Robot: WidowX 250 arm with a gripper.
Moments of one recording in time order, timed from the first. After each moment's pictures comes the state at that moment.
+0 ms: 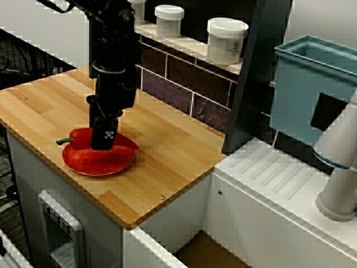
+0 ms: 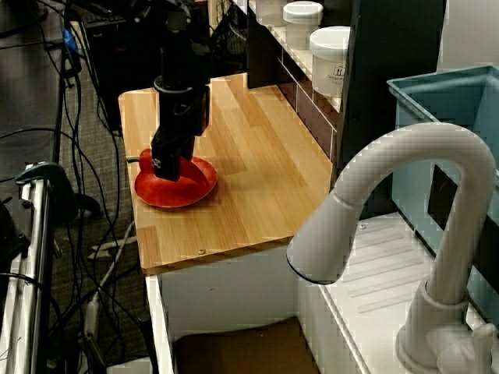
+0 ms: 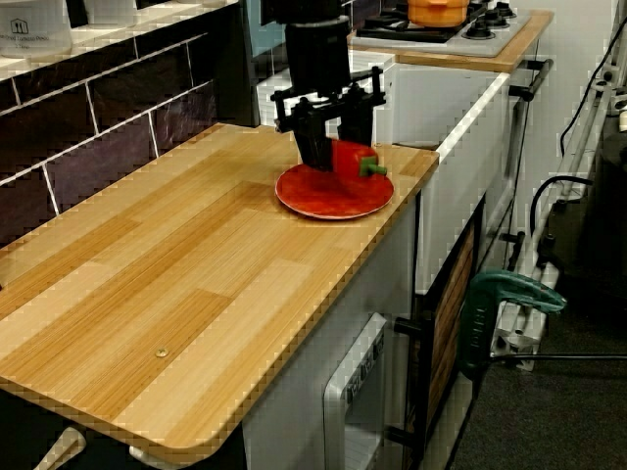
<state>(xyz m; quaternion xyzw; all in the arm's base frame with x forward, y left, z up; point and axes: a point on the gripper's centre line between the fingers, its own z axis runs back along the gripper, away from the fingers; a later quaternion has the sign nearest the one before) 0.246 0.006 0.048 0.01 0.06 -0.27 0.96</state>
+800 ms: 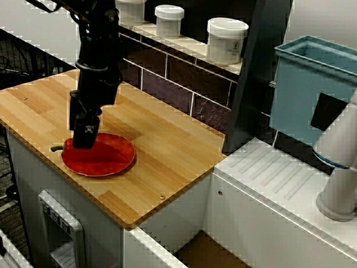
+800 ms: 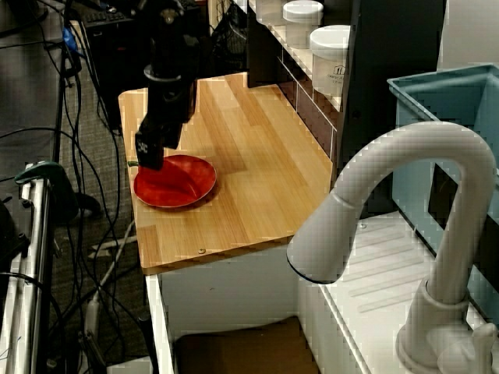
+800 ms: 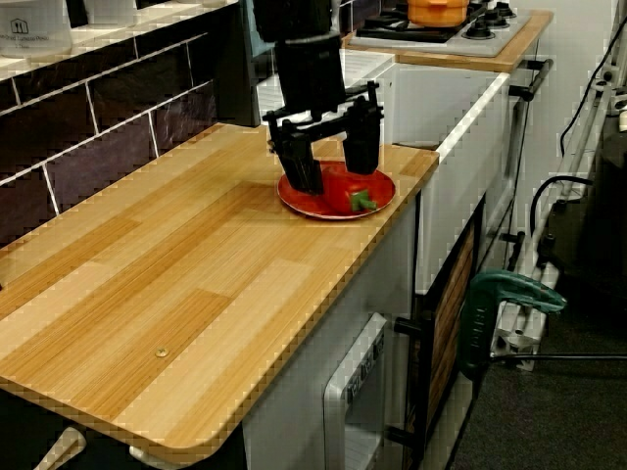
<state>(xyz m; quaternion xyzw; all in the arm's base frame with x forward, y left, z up) 0.234 0.038 0.052 0.00 0.09 -0.26 0.96</state>
